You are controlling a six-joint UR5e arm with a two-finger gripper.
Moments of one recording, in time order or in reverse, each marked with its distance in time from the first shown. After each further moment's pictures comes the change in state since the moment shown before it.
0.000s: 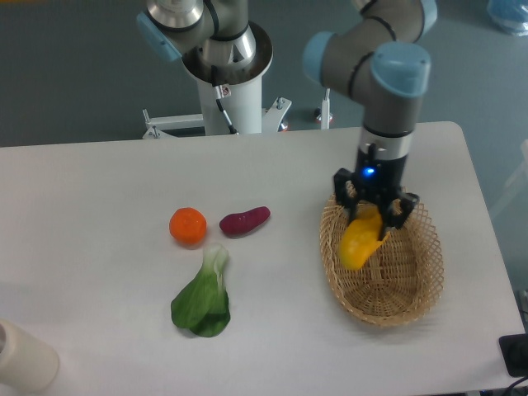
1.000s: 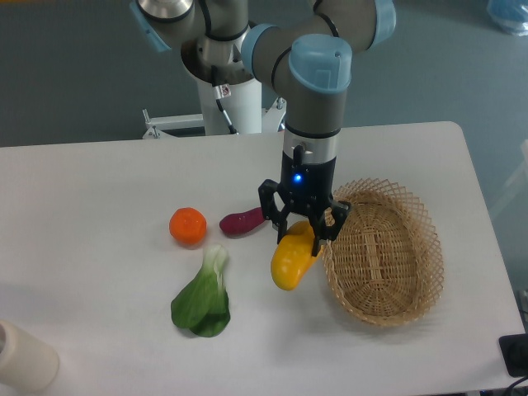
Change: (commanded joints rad) arm -0.082 0.026 0.003 0.005 0.005 -0.131
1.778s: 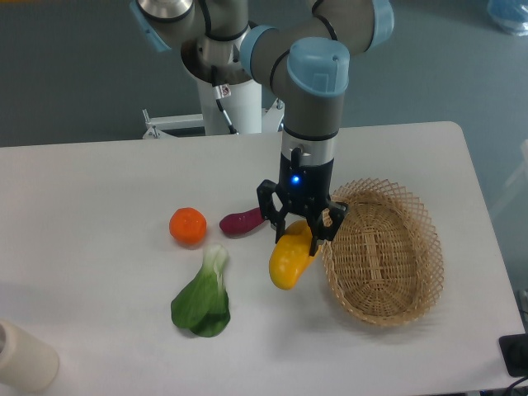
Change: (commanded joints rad) arm 0.000 -0.006 -0.009 0.000 0.003 0.003
